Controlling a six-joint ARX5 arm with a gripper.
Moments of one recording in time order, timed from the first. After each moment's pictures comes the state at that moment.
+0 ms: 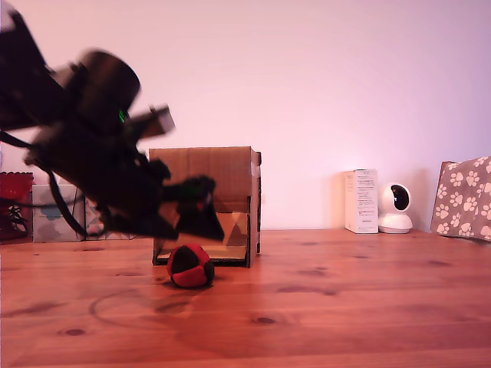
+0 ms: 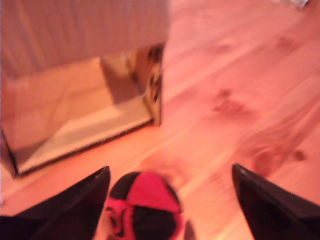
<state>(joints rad) -0.52 1.80 0.80 0.42 0.13 -0.02</state>
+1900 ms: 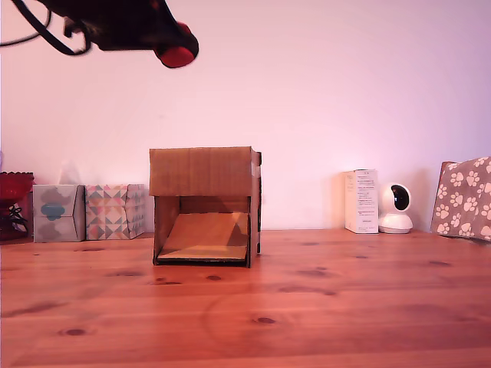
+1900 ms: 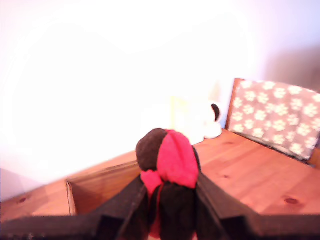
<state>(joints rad) -0.51 1.35 0.88 0.42 0.06 -0.02</state>
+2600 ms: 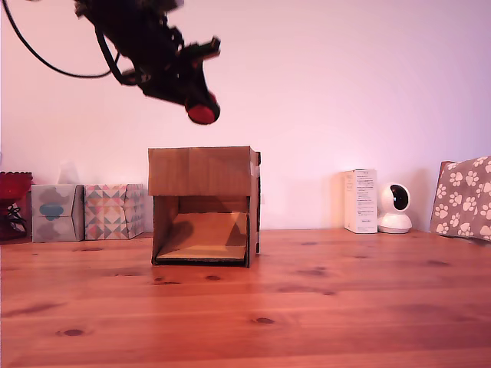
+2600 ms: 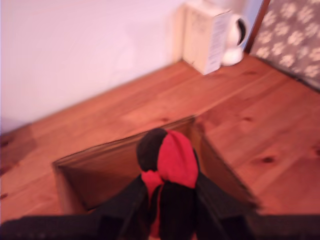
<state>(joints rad) -0.41 1.79 1.52 -0.20 0.16 0.00</state>
